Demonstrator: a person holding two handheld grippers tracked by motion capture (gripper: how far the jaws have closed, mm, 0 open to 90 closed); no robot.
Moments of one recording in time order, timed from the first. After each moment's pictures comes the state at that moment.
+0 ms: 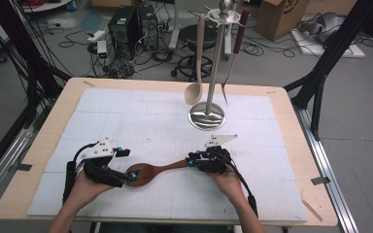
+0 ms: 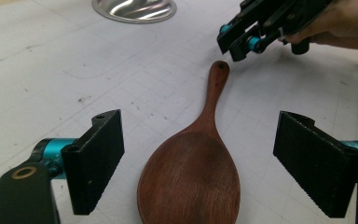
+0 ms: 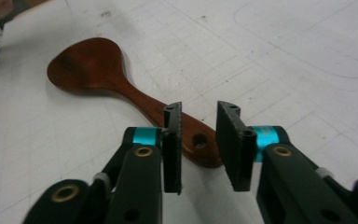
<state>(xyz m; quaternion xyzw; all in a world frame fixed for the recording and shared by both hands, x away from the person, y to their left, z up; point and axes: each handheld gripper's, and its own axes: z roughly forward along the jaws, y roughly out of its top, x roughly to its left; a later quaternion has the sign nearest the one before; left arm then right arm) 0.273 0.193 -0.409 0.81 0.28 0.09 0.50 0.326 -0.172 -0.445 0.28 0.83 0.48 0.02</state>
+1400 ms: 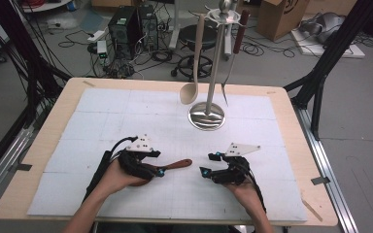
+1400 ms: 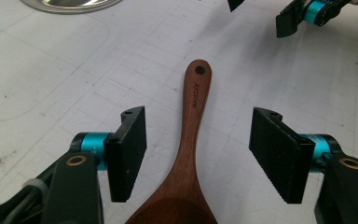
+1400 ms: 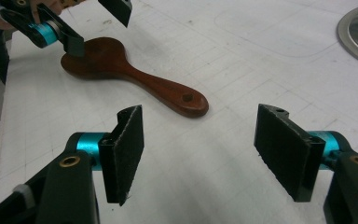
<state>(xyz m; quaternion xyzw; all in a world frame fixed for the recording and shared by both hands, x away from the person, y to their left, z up) 0.305 0.114 -0.413 0.87 0.22 0.06 0.44 0.297 -0.217 -0.443 0.29 0.81 0.51 0.06</state>
